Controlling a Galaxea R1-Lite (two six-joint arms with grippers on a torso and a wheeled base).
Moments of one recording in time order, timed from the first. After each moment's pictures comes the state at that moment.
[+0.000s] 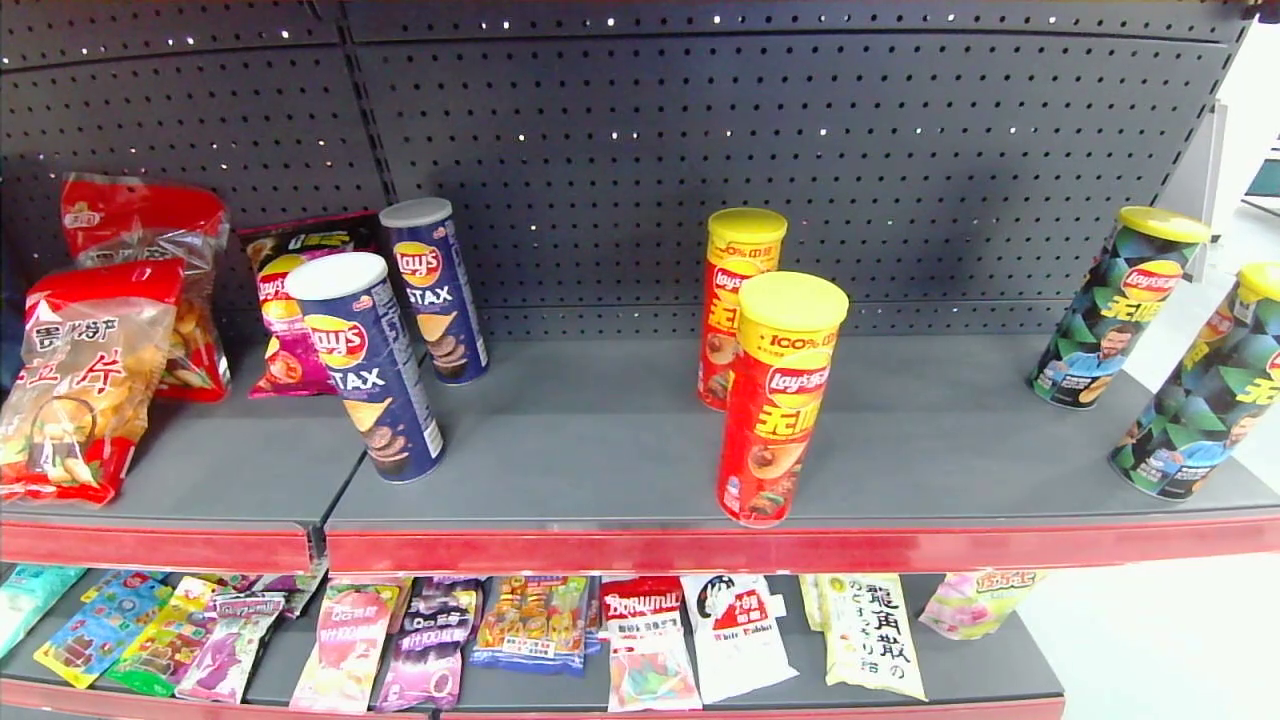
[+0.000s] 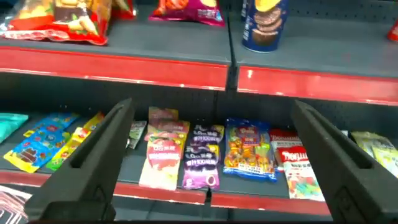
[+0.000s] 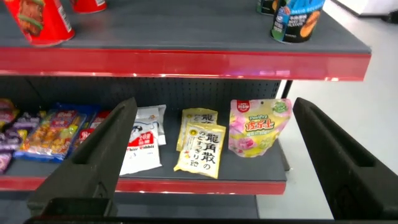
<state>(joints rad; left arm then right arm) 0.00 0.01 0.00 -0.01 0.06 -0.06 0.00 0.00 0.00 0.00 0.02 -0.04</state>
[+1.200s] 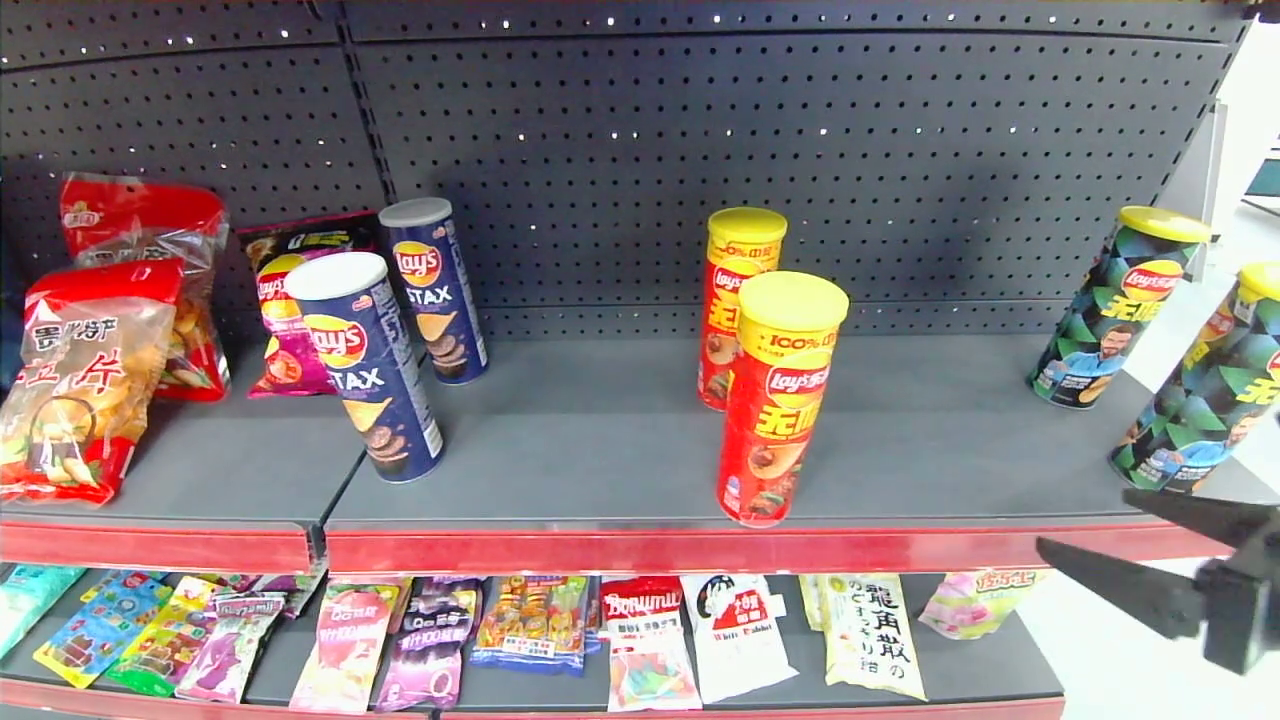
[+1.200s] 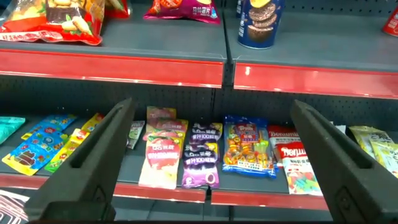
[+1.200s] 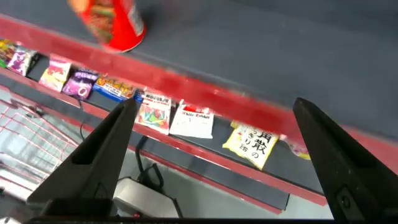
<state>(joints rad) 0.01 0.00 0.00 0.00 0.04 -0.05 0.15 1.05 -0.44 -0.19 0.22 -0.08</state>
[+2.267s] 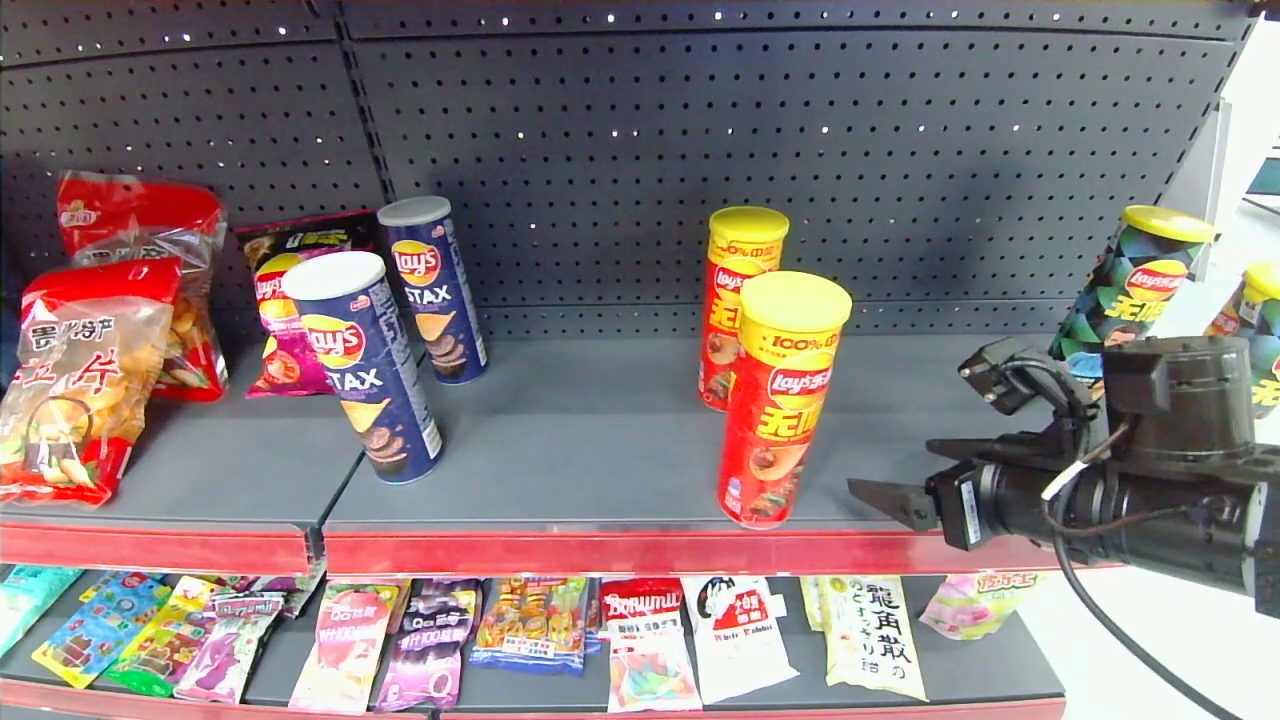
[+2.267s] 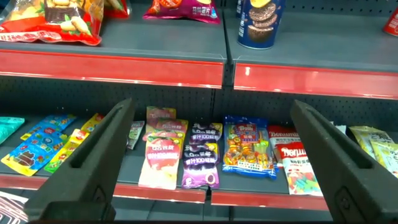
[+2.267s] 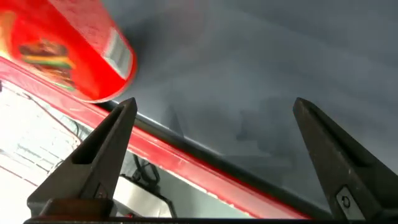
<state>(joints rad) 0.01 0.00 0.00 0.00 0.04 -0.05 0.35 1.55 -0.59 -0.45 0.10 -0.07</state>
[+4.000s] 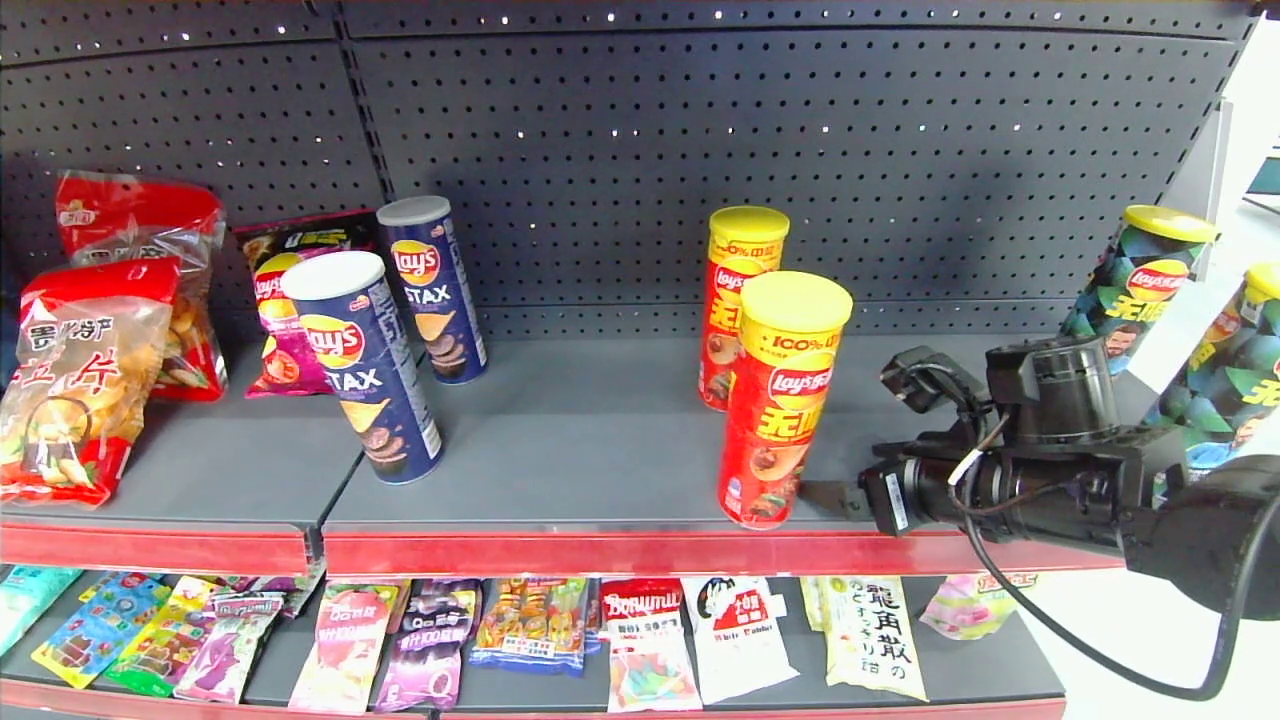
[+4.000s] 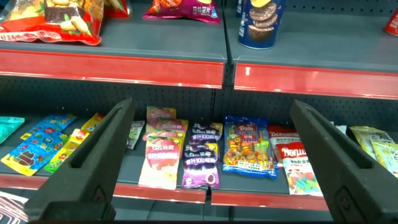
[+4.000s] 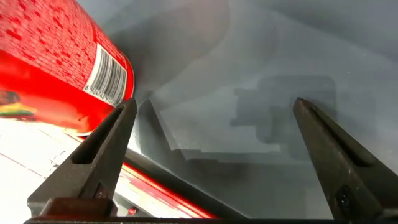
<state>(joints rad) 0.01 0.00 0.00 0.00 0.04 -0.05 0.39 1.73 -0.70 -0.45 0.08 -0.06</state>
